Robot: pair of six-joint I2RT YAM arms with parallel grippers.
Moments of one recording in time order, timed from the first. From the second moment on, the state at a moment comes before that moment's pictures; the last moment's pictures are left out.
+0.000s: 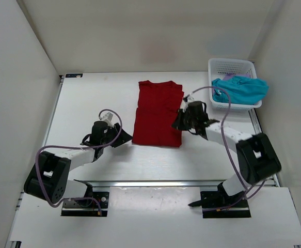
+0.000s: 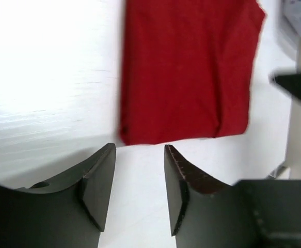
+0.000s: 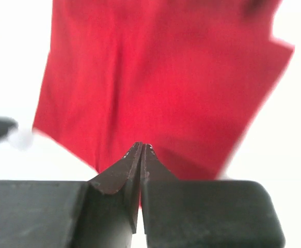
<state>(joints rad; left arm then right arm) -0.35 1.33 0.41 0.34 0.30 -0.75 0.41 1.57 0.87 0.04 -0.23 0.45</state>
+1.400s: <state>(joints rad) -0.40 1.41 0.44 0.38 0.30 -0.80 0.24 1.26 0.33 0.33 -0.48 0.65</state>
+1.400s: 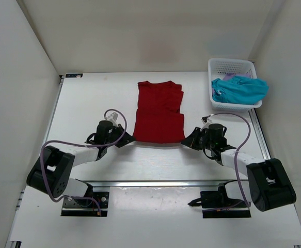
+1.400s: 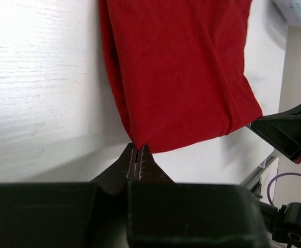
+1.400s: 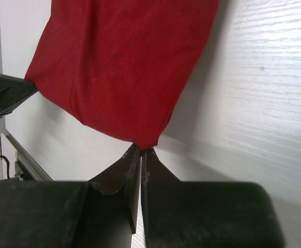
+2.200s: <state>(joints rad) -0.43 0.66 0.05 0.12 0.26 -0.87 0.35 0.77 0.10 -0.04 -0.48 0.65</state>
